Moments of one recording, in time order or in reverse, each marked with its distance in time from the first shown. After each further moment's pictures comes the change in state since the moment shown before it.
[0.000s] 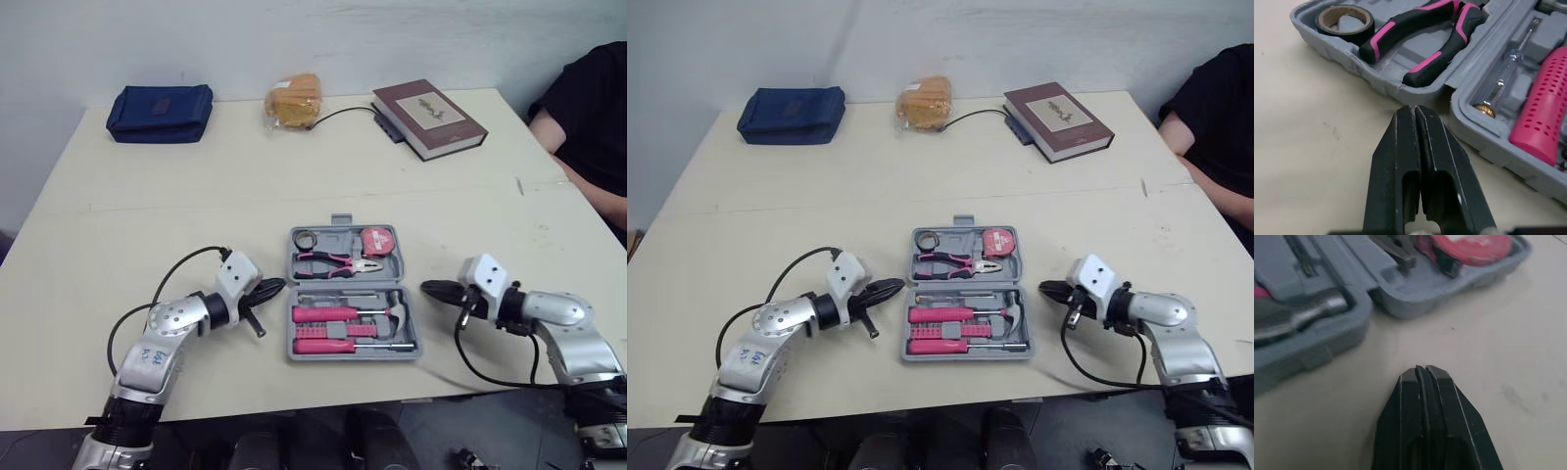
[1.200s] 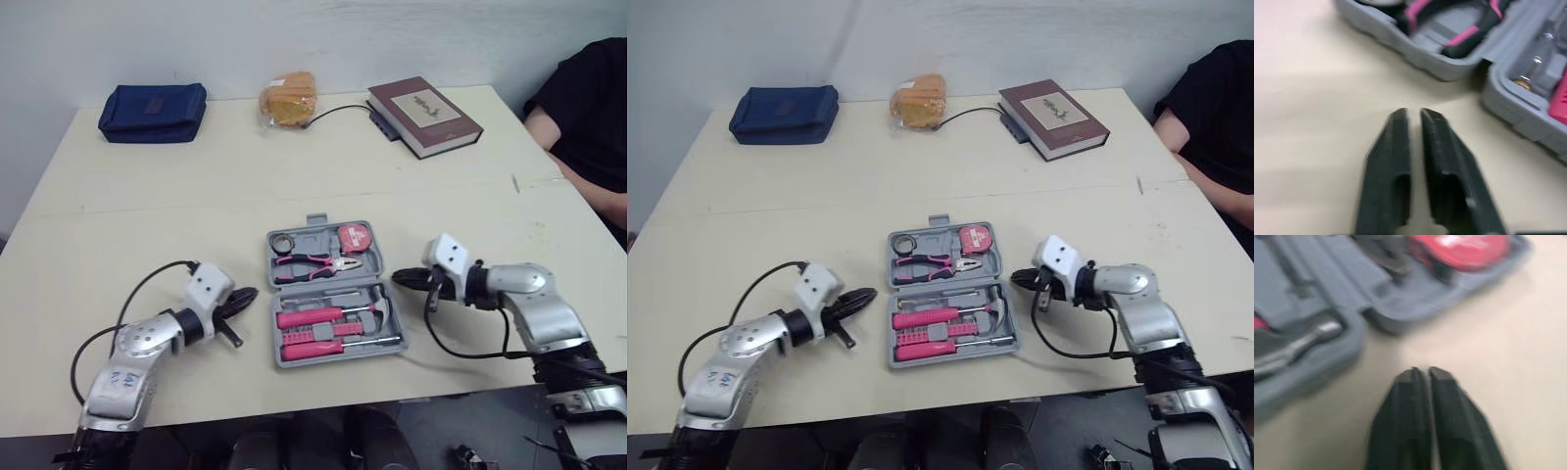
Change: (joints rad) left arm 0.197 0.088 0.230 -0.114 -0.066 0.049 0.021; right arm -0.184 -0.020 0.008 0.049 -0.015 0.195 0.032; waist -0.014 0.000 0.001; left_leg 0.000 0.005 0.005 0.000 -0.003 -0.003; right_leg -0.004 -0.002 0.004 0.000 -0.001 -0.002
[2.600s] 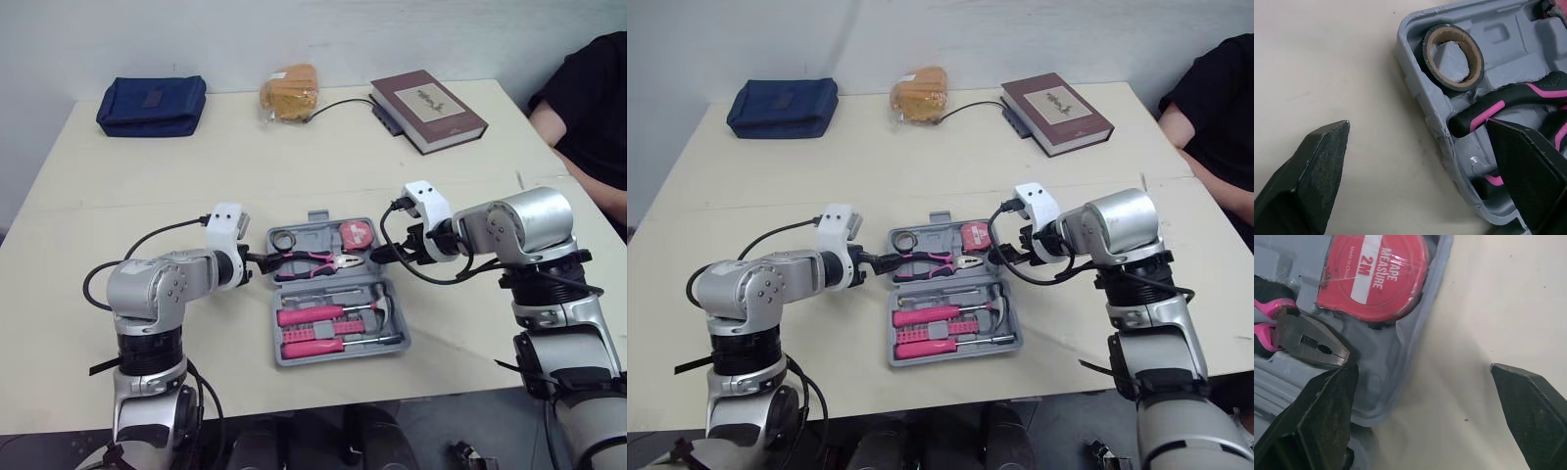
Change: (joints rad) left arm -0.606 -0.269 0.063 0.025 -0.099 1.055 0.501; right arm -0.513 0.187 0.122 -0.079 0.219 1.280 -0.521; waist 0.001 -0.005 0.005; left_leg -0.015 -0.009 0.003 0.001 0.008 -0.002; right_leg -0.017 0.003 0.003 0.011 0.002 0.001
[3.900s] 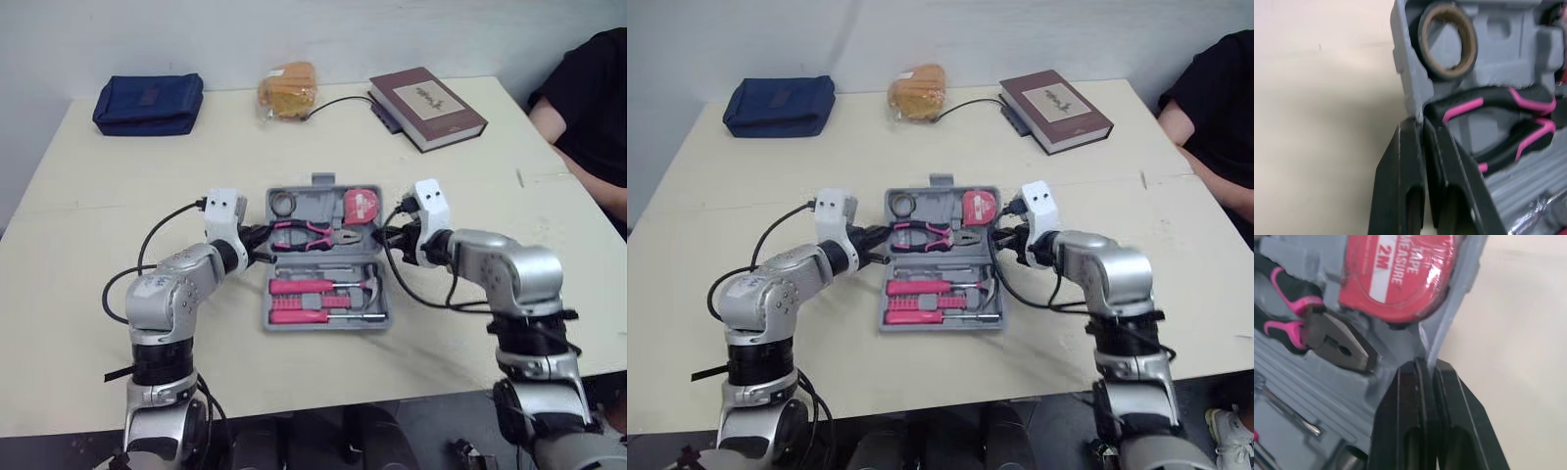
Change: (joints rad) left arm 0.130 -0.020 -0.060 0.062 0.092 -0.656 -0.149; right arm 0.360 0.096 -0.142 -0.193 -0.097 -0.694 -0.004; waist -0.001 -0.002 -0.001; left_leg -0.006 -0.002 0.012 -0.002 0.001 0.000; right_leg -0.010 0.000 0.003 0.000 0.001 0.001
